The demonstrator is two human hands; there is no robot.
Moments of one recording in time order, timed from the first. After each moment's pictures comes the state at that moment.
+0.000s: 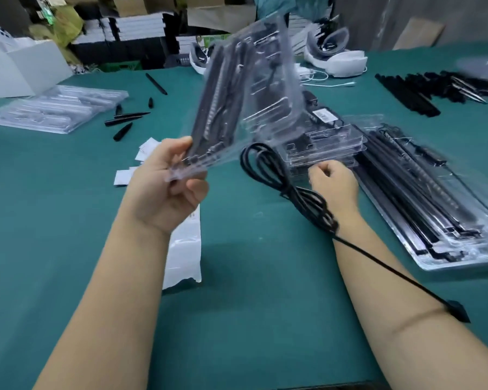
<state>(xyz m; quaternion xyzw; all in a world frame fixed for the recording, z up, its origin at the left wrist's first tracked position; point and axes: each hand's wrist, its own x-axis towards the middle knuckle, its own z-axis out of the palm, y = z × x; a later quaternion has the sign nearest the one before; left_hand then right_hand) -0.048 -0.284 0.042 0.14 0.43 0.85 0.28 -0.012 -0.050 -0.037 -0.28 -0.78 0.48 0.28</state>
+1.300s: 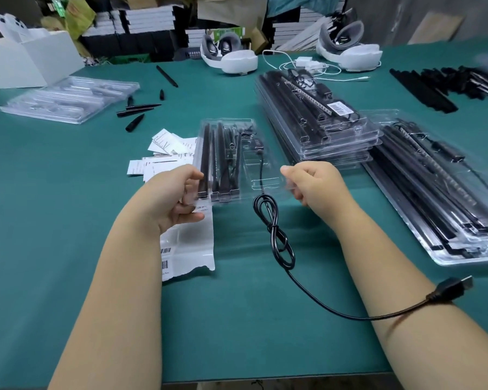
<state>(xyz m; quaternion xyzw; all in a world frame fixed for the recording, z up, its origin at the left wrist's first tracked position) -0.071 -0.309 0.010 -0.01 0.74 0.63 0.22 0.002 -0.088 -0.018 -0.08 -0.82 0.55 0.16</state>
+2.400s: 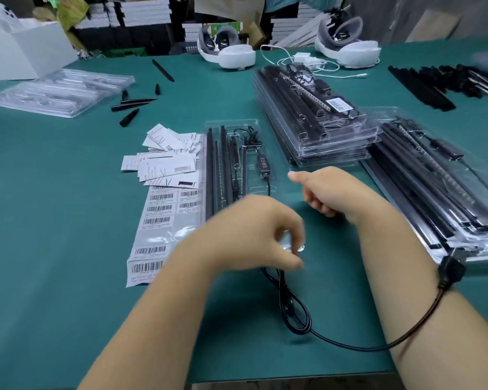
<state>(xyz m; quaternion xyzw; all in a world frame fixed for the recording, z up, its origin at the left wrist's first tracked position) 0.011 -0.255 0.025 0.49 0.83 0.24 0.14 0.002 -0.066 -0.008 -0.24 -0.86 0.46 -0.03</state>
